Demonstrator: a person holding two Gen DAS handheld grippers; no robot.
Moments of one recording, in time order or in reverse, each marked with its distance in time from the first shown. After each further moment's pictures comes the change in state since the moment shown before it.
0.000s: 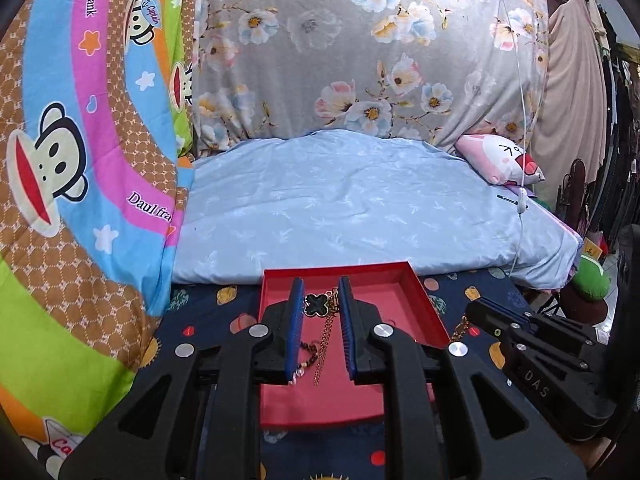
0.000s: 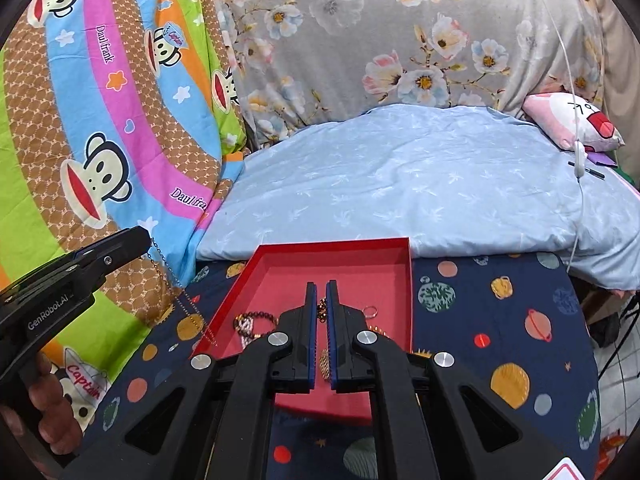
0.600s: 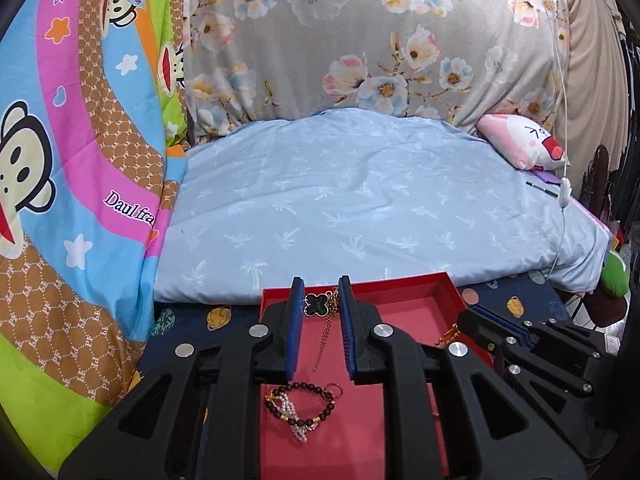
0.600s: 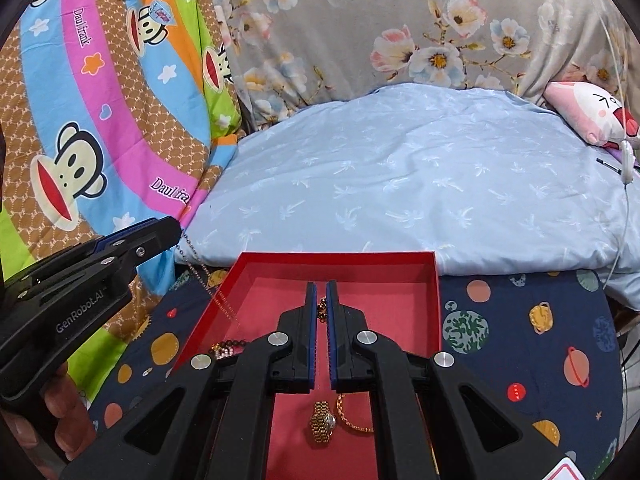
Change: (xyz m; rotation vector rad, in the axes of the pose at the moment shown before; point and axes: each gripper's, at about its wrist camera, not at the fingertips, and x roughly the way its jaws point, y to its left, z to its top) left arm 0.100 0.004 0.017 0.024 0.075 0.045; right arm 0.091 -0.006 0.024 -0.011 0.080 0.018
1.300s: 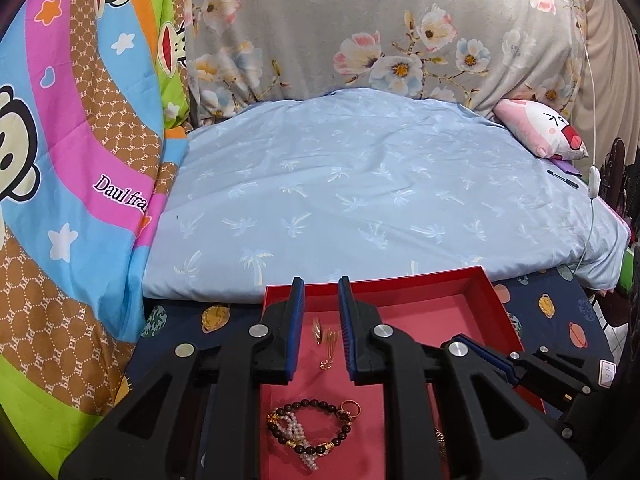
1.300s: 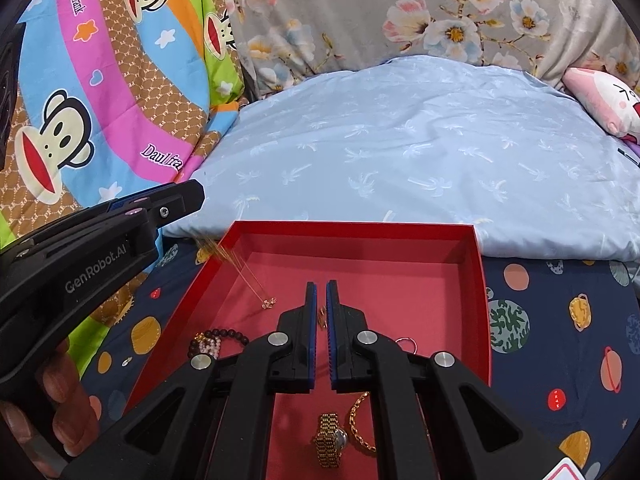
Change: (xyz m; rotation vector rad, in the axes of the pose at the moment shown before) left arm 0.049 0.010 -0.004 -0.018 0.052 0.032; right arm 0.053 0.008 -0.013 -0.026 0.082 0.010
